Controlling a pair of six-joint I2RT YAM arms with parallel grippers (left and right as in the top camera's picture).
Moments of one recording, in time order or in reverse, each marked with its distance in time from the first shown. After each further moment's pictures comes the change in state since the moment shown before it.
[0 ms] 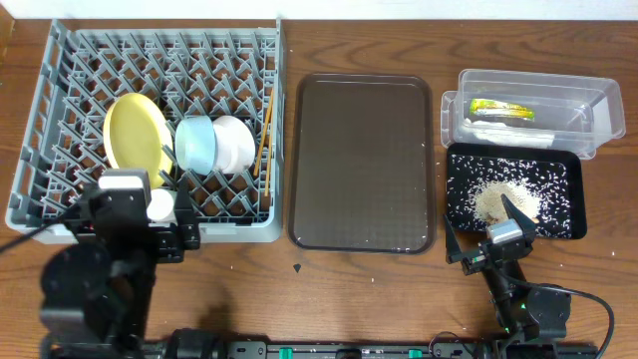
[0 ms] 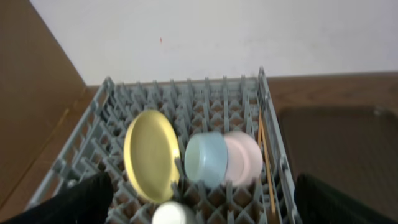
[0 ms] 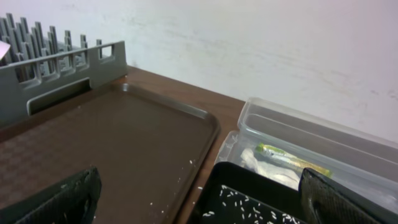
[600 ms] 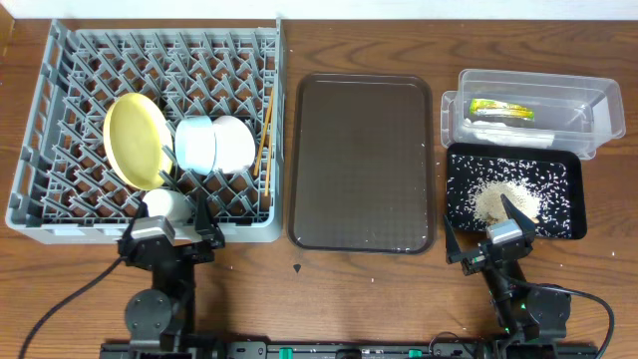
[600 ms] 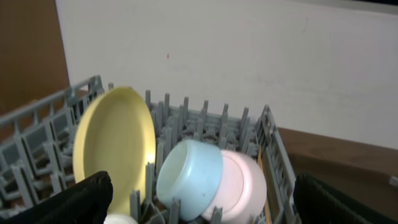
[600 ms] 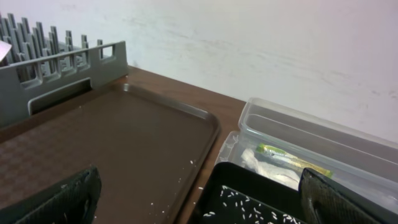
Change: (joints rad) left arm 0.031 -0.532 -0.859 0.636 -0.022 -0.190; right arm 0.000 0.000 0.000 0.000 -0.003 0.000
